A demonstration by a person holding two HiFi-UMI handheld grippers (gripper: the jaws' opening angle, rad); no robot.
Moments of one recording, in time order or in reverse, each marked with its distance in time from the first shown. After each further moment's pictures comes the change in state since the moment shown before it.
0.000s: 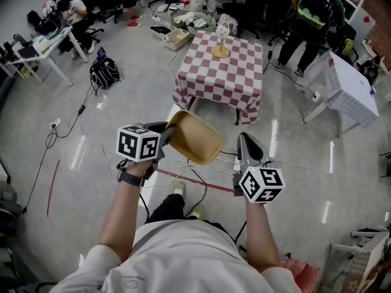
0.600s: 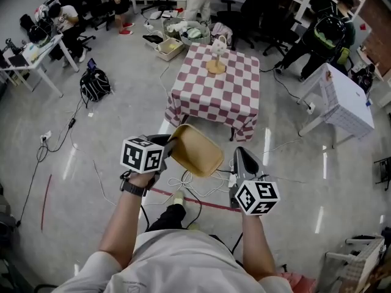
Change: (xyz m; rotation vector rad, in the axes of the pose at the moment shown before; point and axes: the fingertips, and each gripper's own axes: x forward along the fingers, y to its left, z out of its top) left arm 0.077 0.059 0.048 0.001 0.030 -0.053; right arm 0.095 -0.026 0.007 -0.006 0.029 -0.038
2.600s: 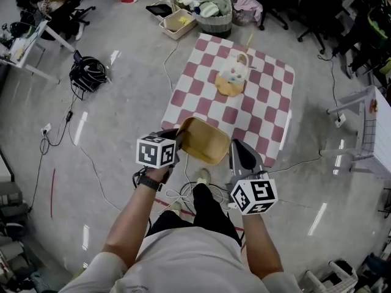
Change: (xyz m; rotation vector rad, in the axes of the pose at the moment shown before) left arm 0.353 0.267 0.156 -0.257 0.129 0.178; right arm 0.444 -0.176 0.023 0.027 0.178 0.153
